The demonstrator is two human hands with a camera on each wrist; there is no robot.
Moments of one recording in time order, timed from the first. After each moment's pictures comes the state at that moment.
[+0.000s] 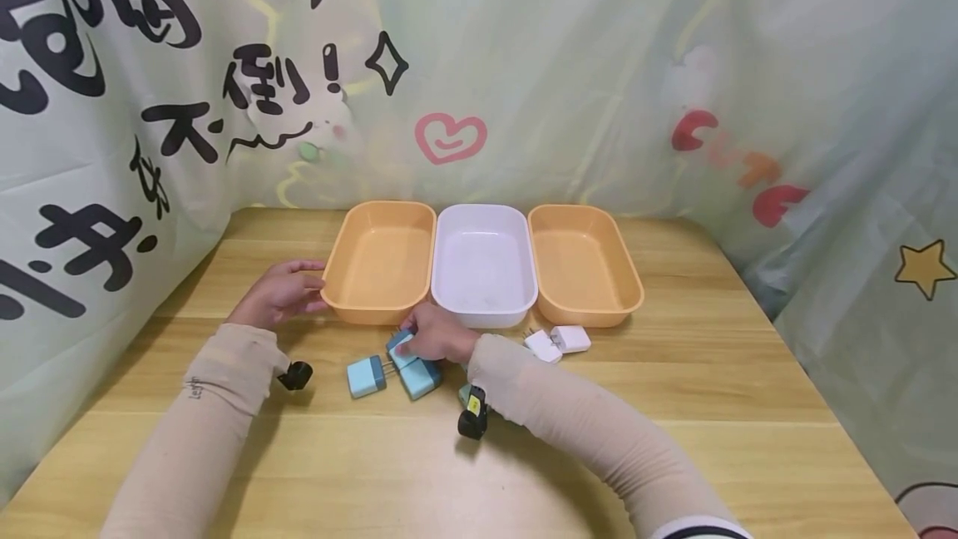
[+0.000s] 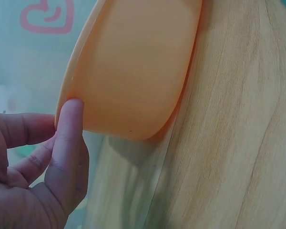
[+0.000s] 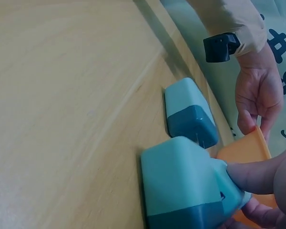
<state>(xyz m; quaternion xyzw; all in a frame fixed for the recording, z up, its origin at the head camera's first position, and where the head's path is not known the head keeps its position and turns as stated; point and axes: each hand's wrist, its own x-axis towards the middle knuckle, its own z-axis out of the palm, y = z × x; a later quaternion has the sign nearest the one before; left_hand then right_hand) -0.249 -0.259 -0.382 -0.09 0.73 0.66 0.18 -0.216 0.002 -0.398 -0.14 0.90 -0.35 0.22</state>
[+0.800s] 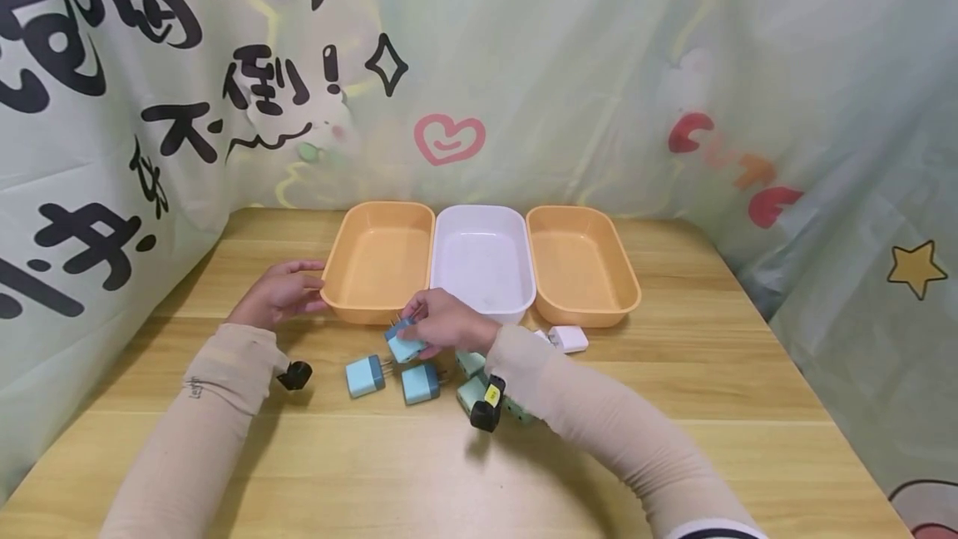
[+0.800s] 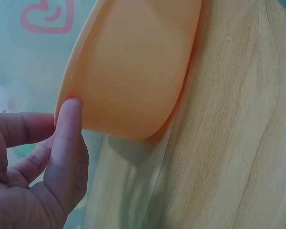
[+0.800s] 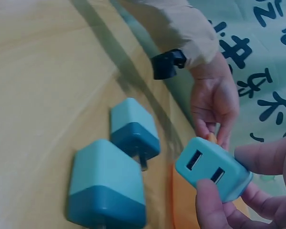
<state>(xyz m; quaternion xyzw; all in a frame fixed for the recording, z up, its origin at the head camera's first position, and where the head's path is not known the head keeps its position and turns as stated) -0.249 -0.257 -0.384 -0.09 0.72 0.66 0.17 -0.213 0.019 -0.372 -0.13 0.80 -0.52 0.28</state>
